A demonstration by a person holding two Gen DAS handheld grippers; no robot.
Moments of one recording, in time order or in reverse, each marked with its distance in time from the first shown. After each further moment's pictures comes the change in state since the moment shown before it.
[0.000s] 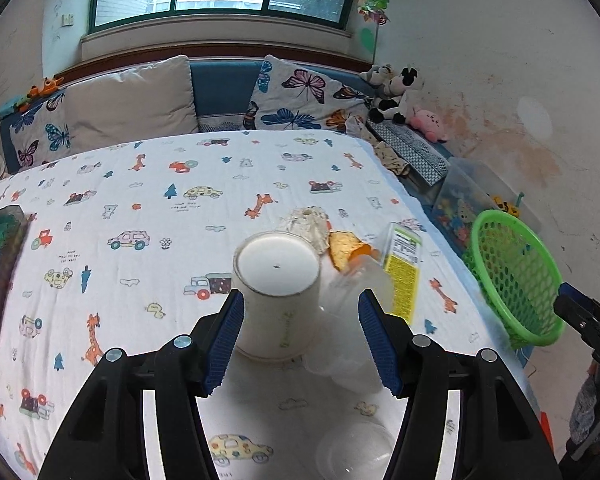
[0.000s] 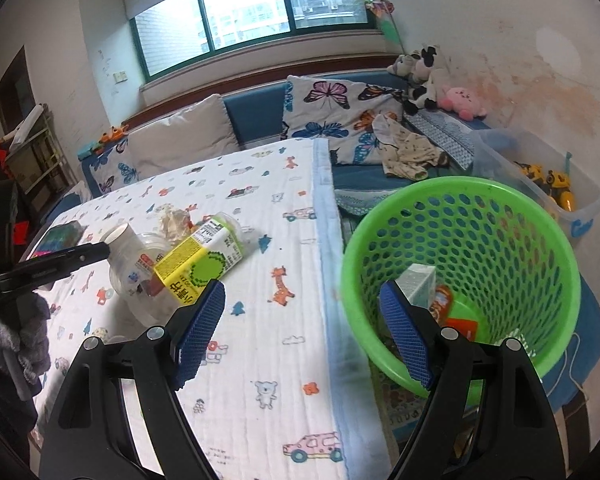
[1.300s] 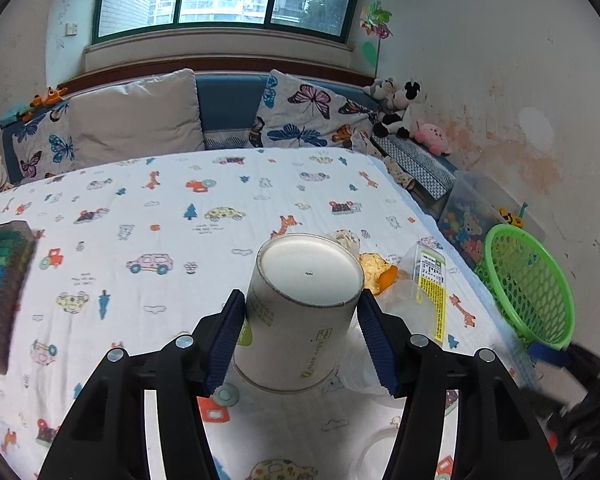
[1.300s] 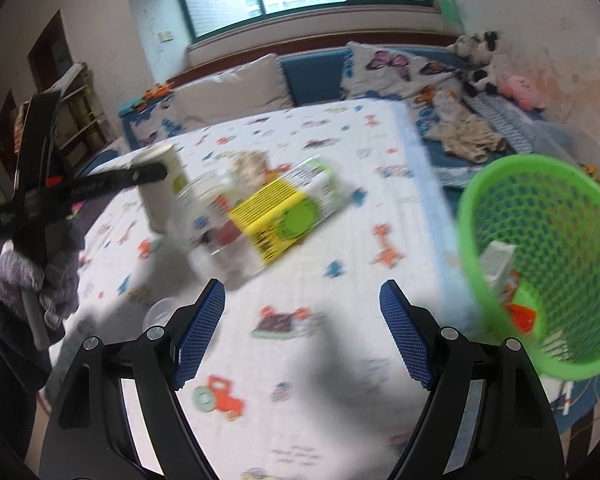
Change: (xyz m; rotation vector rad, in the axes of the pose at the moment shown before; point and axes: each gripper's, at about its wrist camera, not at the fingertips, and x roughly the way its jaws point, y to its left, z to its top) left arm -0.007 0.031 0.010 0.012 -0.065 0.002; right arm 0.035 0.081 -0.034 -0.110 0.124 0.169
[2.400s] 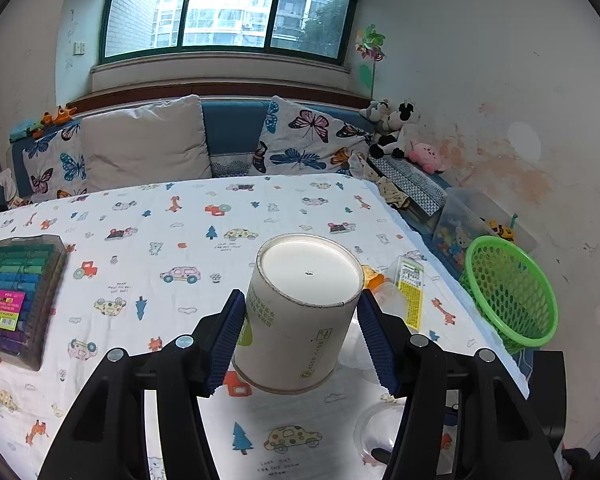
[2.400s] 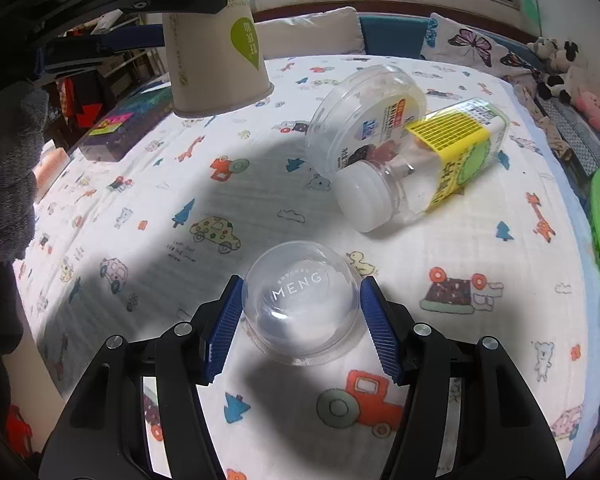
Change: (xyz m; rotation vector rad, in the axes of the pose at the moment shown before) left arm -0.064 -0.001 -0.003 0.018 -0.074 0.001; right arm 0.059 0.089 -0.029 -0.159 0.134 0.096
